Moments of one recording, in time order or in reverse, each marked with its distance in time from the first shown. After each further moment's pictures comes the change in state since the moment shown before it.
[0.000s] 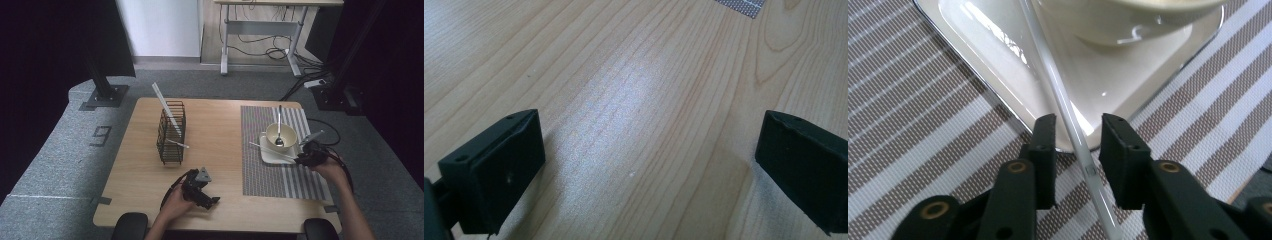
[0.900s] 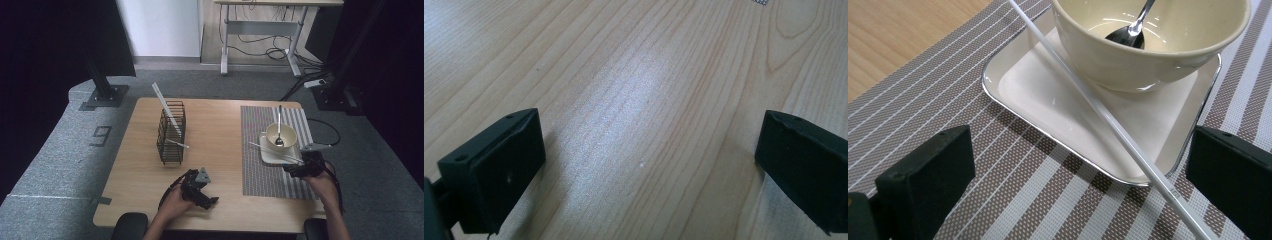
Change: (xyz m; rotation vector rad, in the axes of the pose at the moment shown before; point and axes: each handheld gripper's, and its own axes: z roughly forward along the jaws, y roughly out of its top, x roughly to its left) left arm 0.001 -0.002 -0.001 0.020 0.025 0.029; right arm 0.051 -0.015 -0.007 -0.319 -0.061 0.213
